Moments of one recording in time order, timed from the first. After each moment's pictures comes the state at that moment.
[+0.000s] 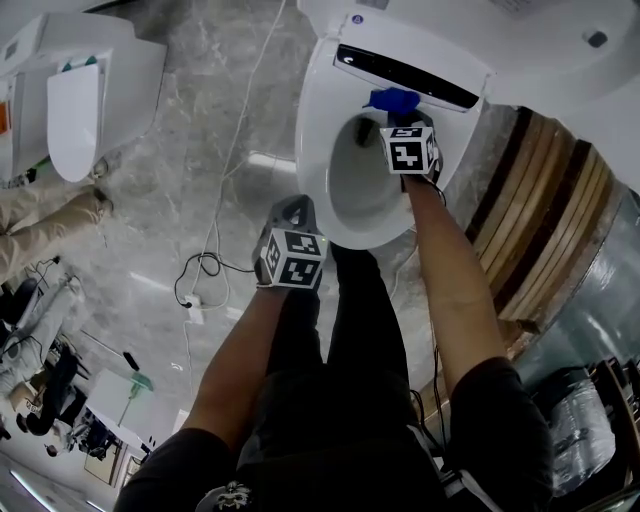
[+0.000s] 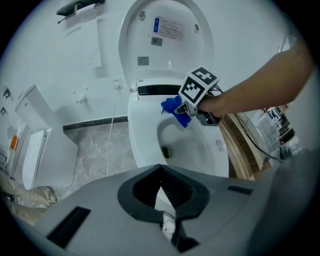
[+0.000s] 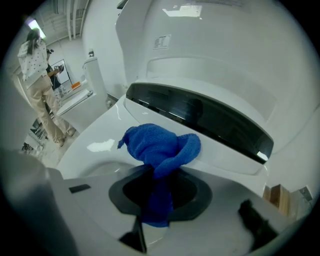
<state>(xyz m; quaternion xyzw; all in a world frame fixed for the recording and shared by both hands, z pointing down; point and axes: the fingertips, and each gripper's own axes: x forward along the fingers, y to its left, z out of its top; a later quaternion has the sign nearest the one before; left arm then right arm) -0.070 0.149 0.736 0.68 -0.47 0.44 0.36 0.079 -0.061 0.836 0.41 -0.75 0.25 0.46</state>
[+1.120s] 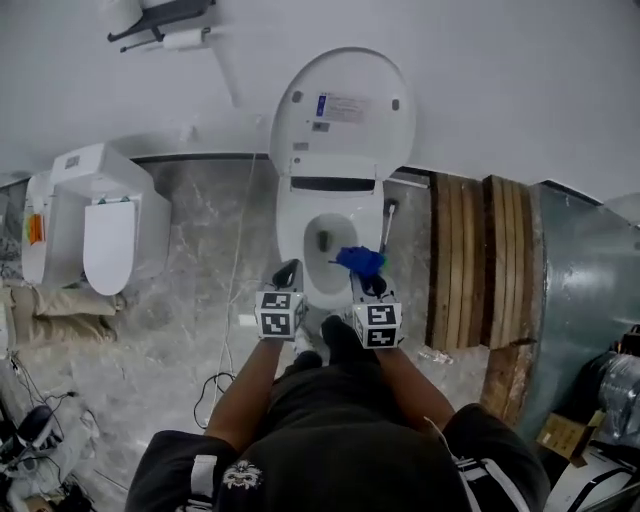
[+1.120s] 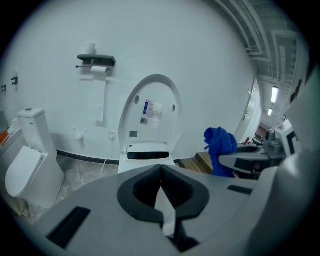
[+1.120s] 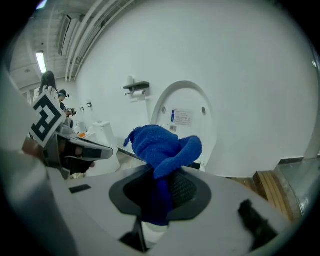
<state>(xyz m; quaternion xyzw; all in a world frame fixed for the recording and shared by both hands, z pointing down) -0.048 0.127 0.505 0.79 -0.49 0.22 0.30 0.095 0.143 0.493 0.55 -0.77 0.21 0.25</state>
